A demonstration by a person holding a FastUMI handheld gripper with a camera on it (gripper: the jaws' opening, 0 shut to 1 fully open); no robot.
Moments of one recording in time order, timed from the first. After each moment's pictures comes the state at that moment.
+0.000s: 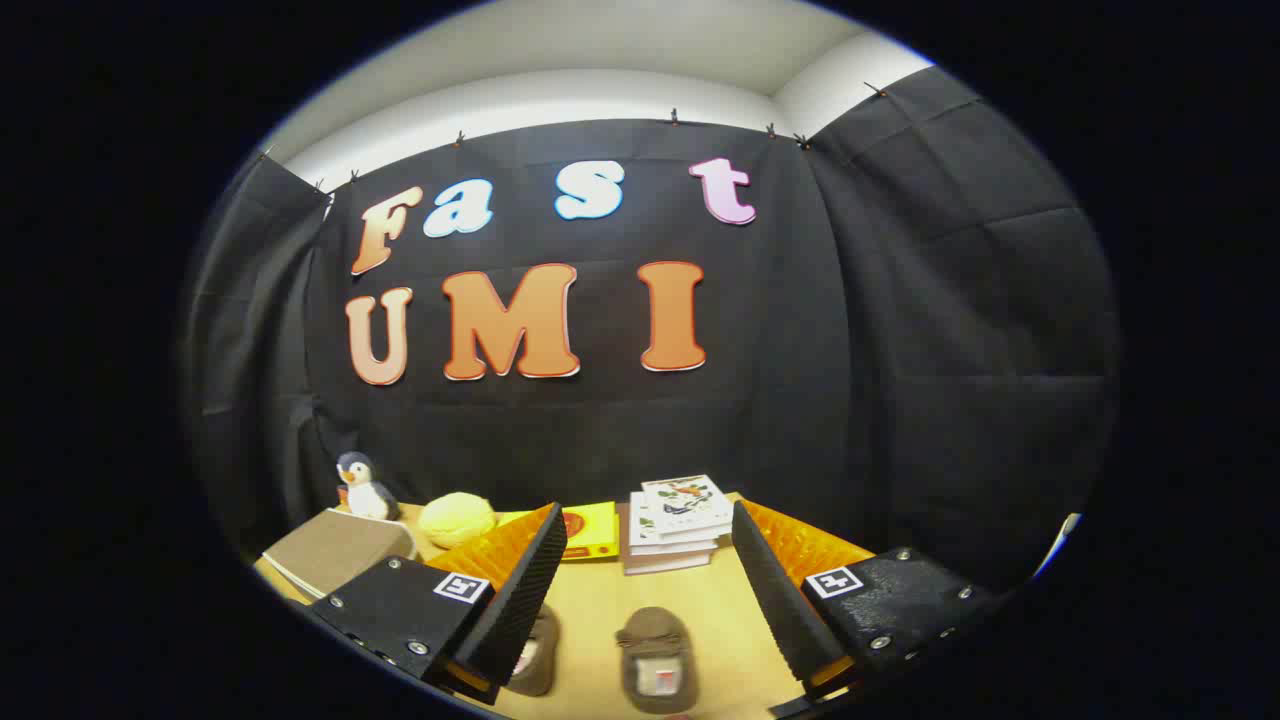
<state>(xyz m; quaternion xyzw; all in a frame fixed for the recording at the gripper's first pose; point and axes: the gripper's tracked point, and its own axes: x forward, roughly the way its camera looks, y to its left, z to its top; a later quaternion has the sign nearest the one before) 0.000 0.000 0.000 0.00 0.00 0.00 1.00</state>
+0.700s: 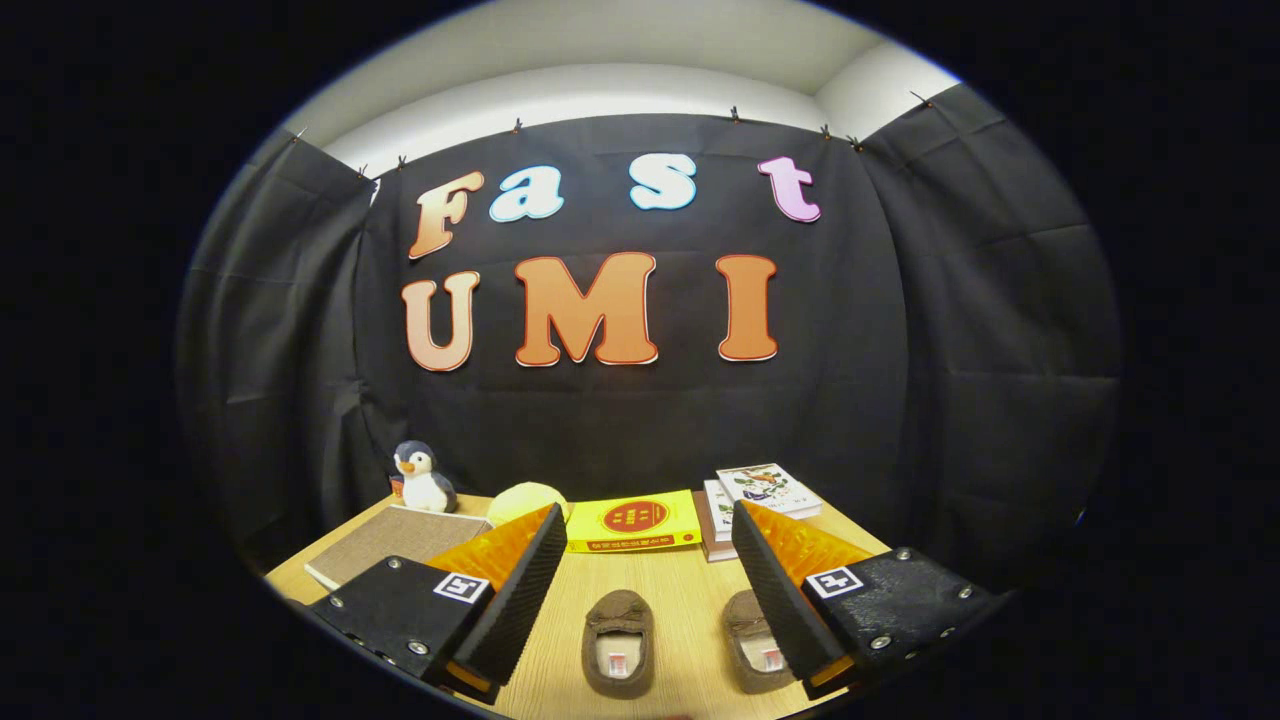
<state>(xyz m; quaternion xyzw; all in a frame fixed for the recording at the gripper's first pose) -0.007 0.089 -0.012 -0.02 0.02 0.06 1.00</state>
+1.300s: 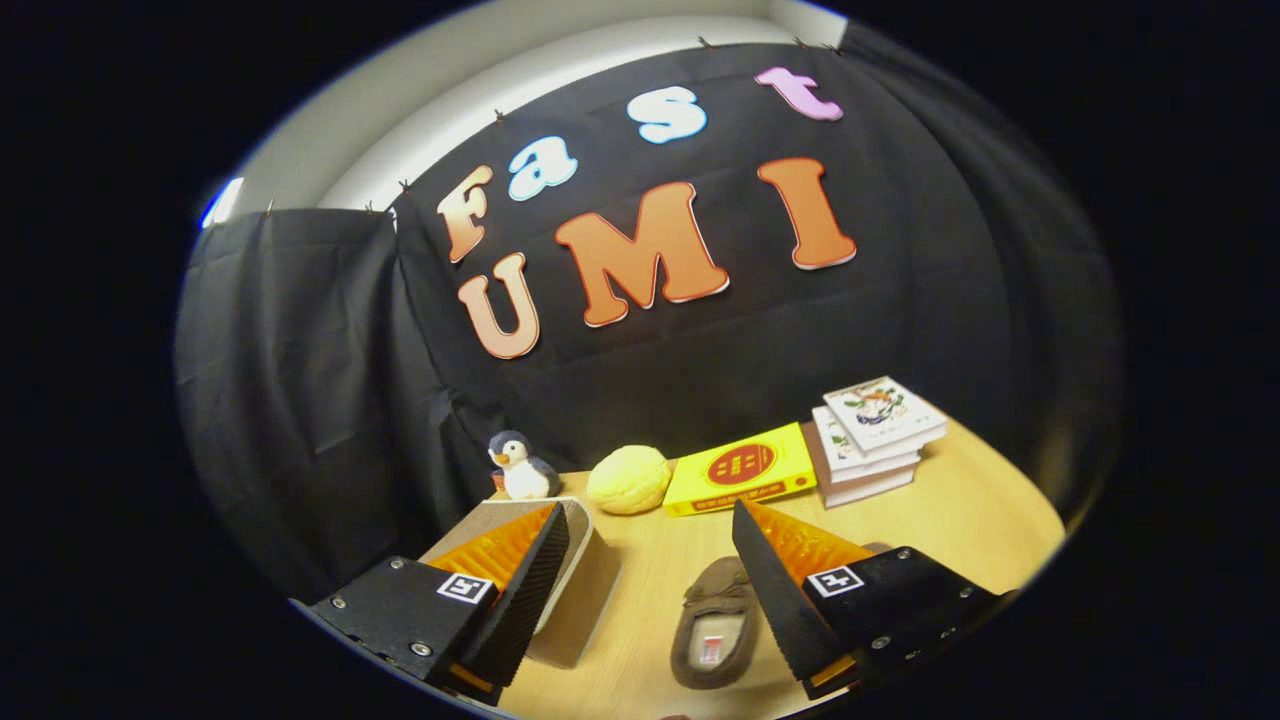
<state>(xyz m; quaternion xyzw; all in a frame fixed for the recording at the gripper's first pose) 0.025 0.128 -0.076 0.14 0.14 0.20 0.96</state>
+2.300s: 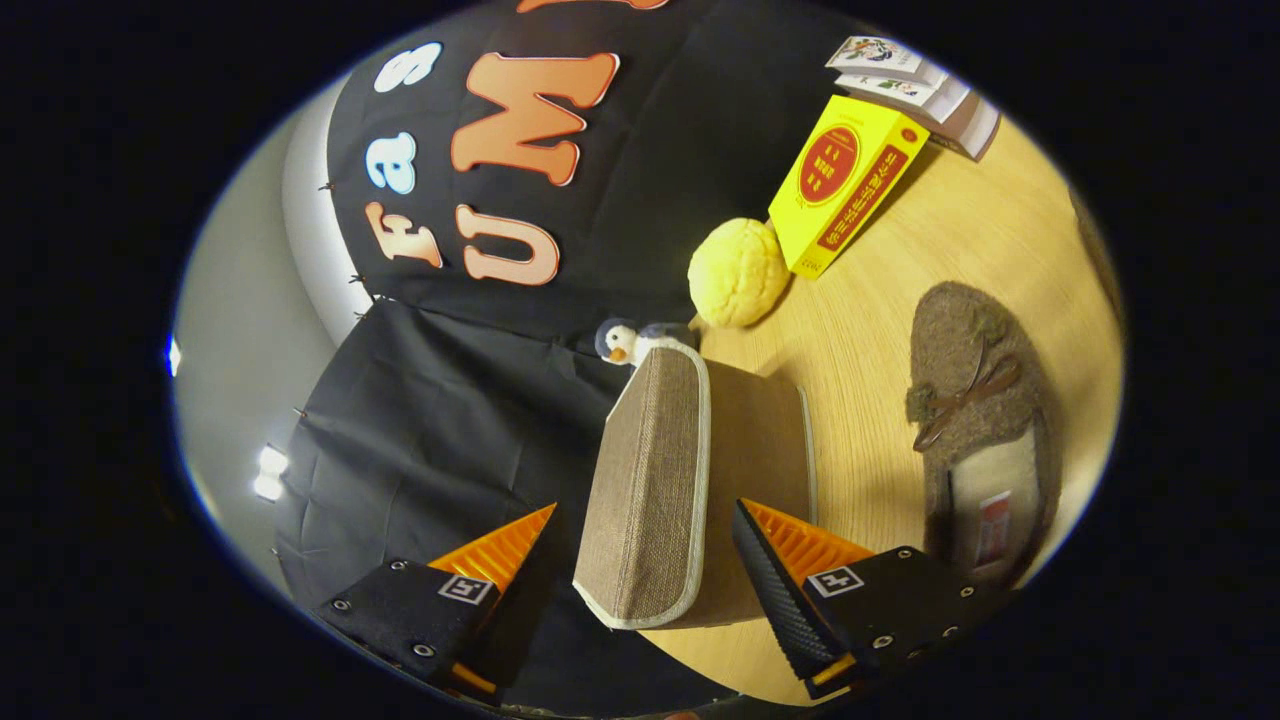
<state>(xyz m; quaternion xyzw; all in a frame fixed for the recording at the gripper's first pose) 0.013 0.256 -0.191 0.41 0.40 0.38 0.73</state>
